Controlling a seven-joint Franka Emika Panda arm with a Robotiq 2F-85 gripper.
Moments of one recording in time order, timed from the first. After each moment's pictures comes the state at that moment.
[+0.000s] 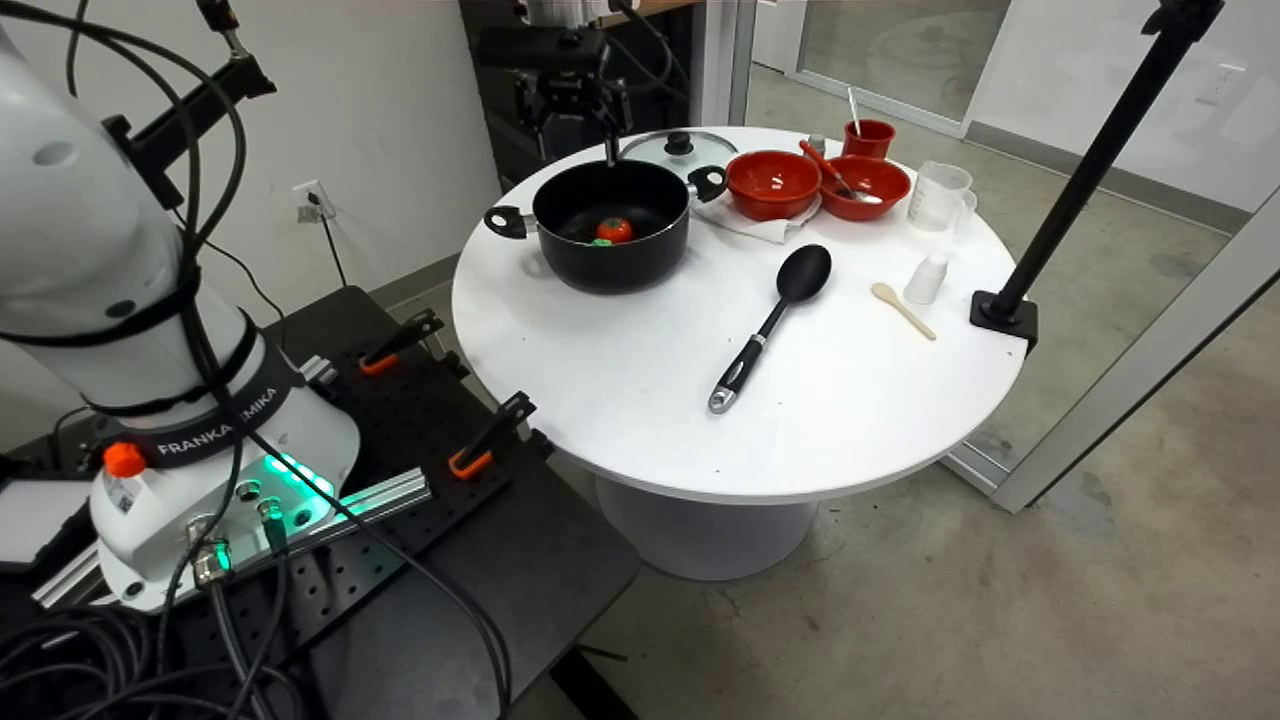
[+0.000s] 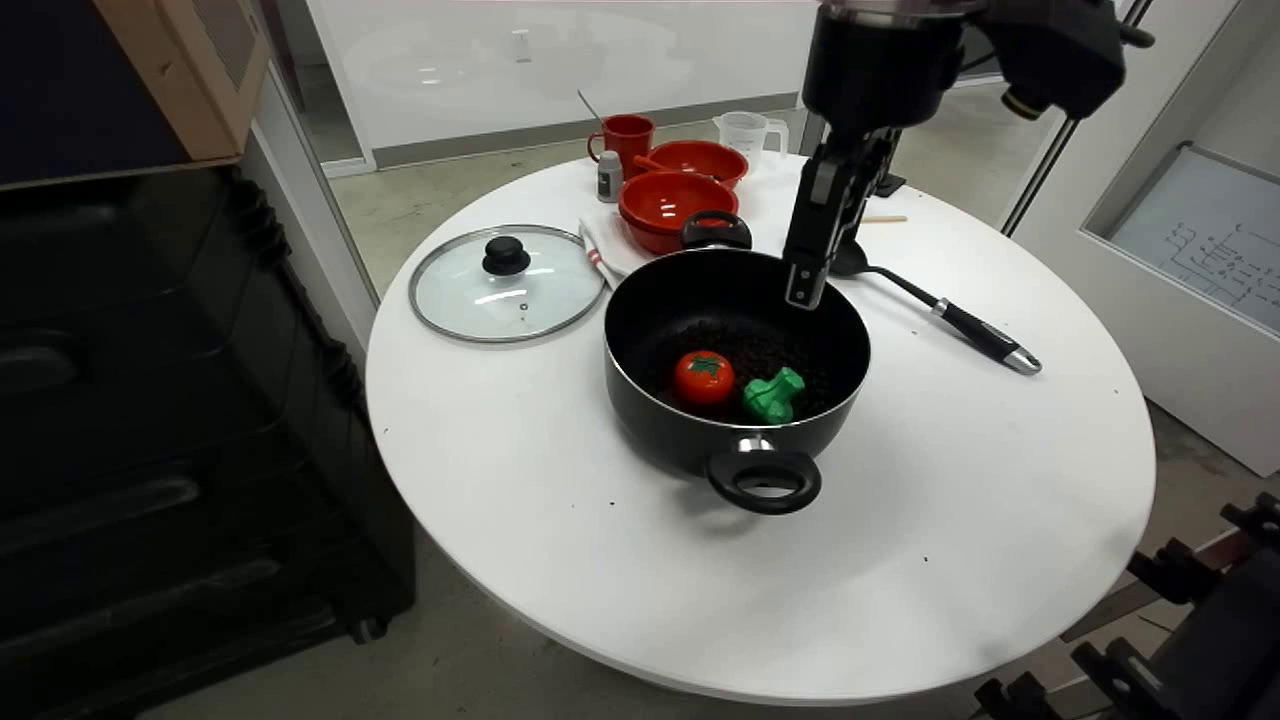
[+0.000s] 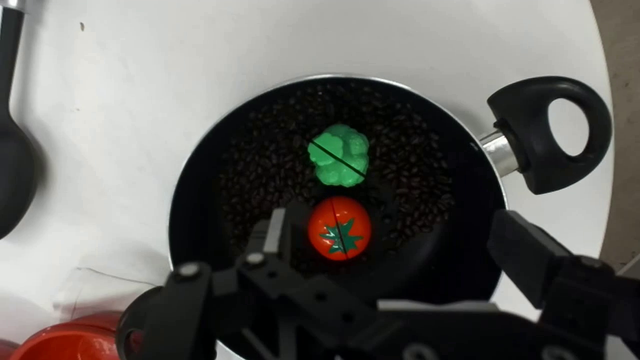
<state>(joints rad) 0.11 0.13 0.06 -2.39 -0.07 2.51 -0.27</state>
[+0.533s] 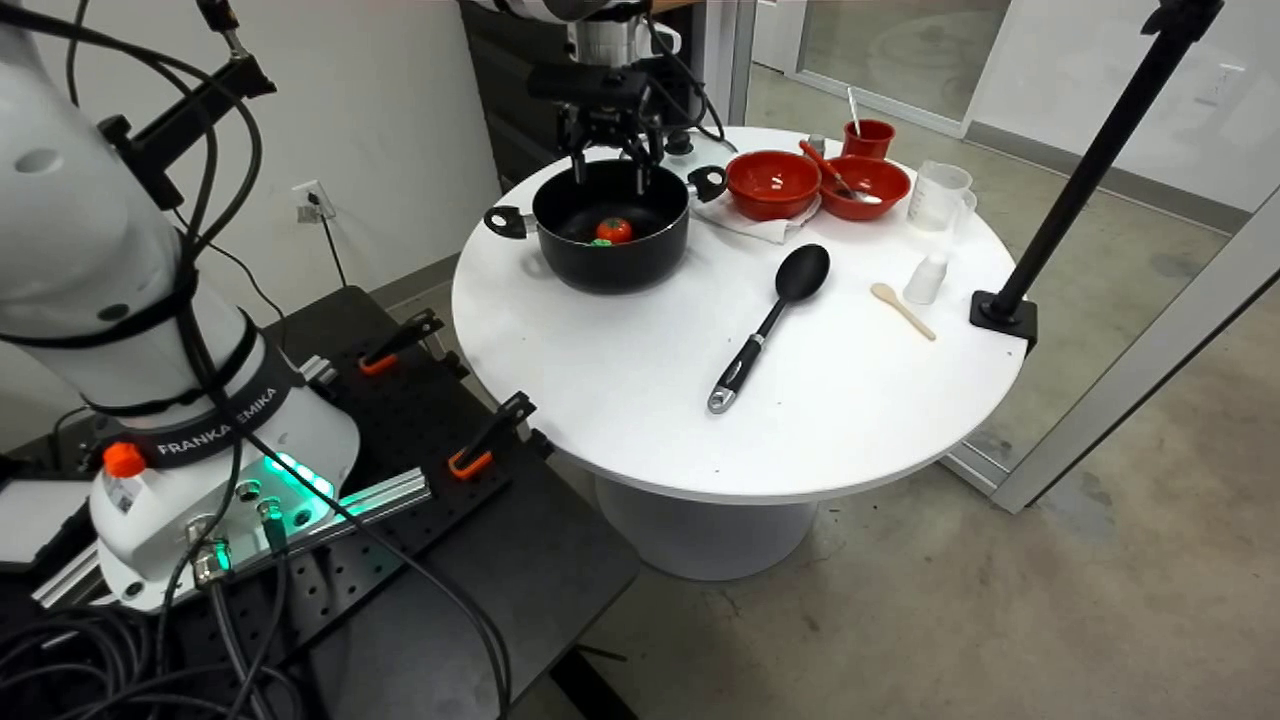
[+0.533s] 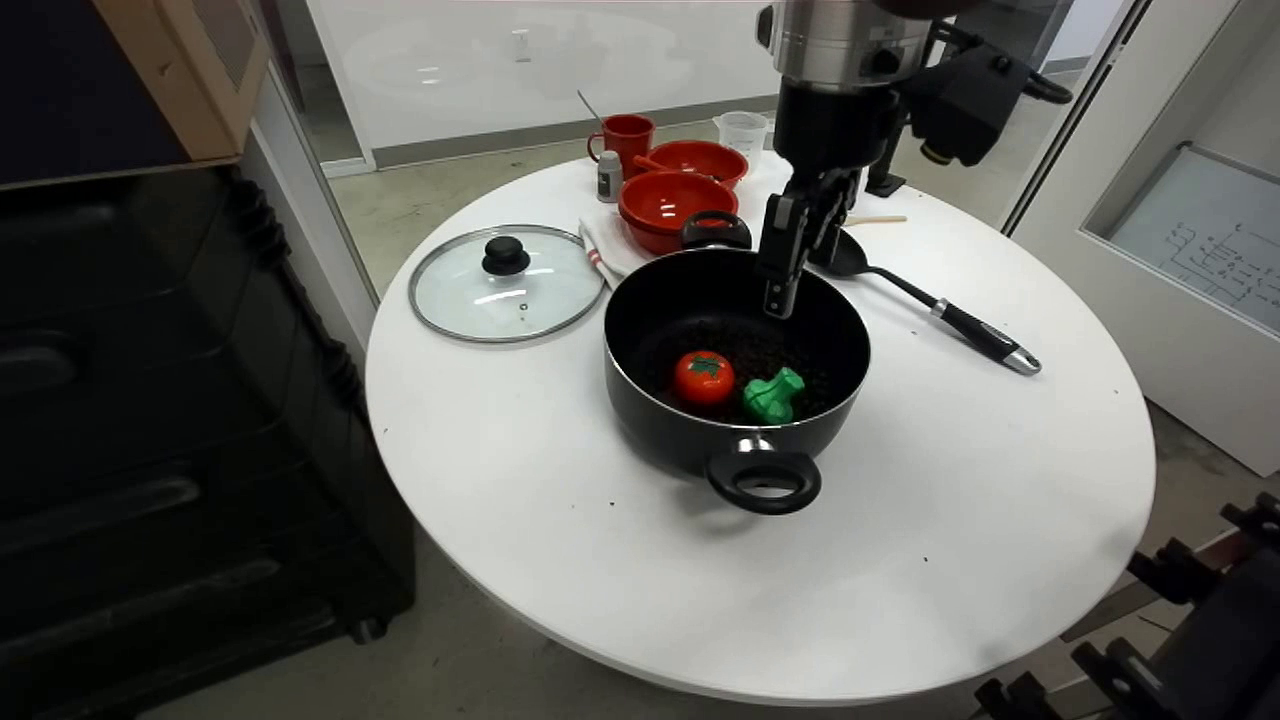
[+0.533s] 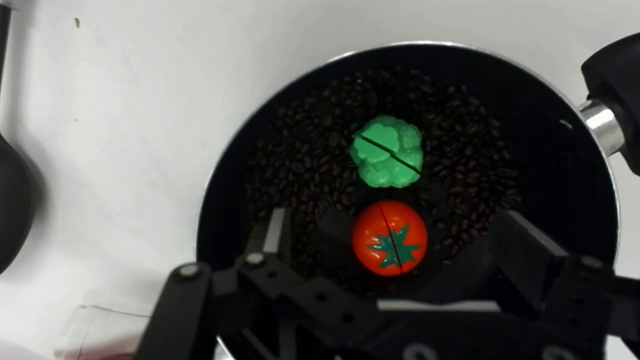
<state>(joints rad) 0.05 0.32 0.06 -2.25 -0.07 2.51 -0.27</state>
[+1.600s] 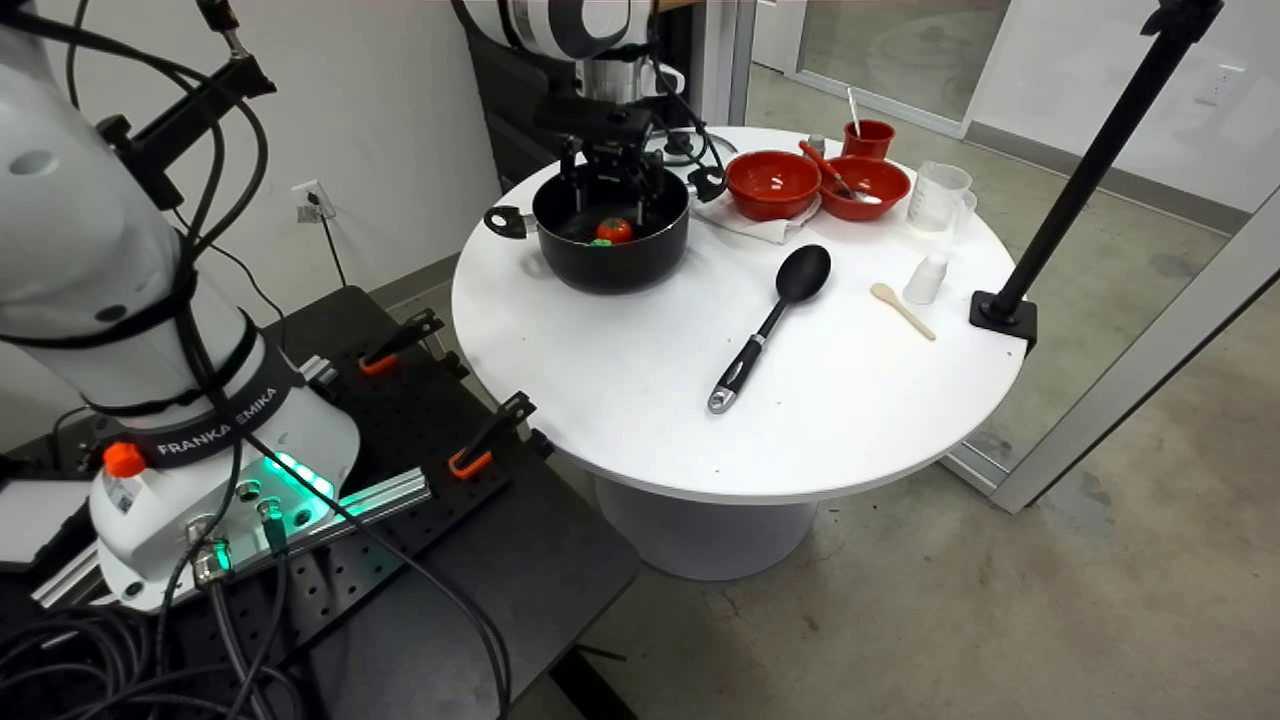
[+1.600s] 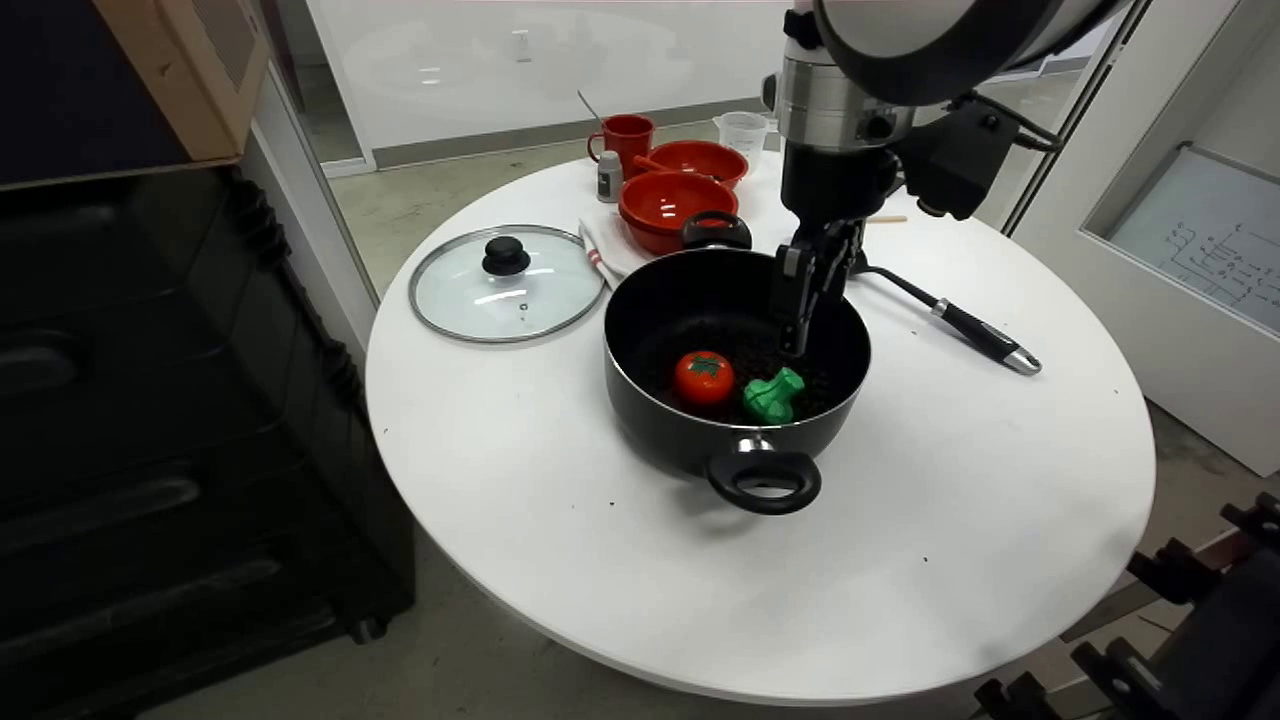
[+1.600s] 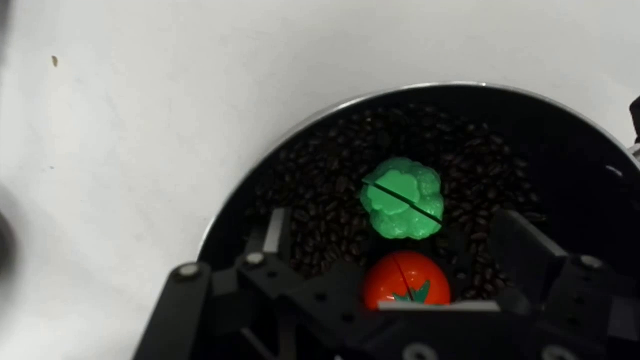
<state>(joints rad) 0.04 0.40 0.05 -2.24 -0.09 2.51 -0.26</state>
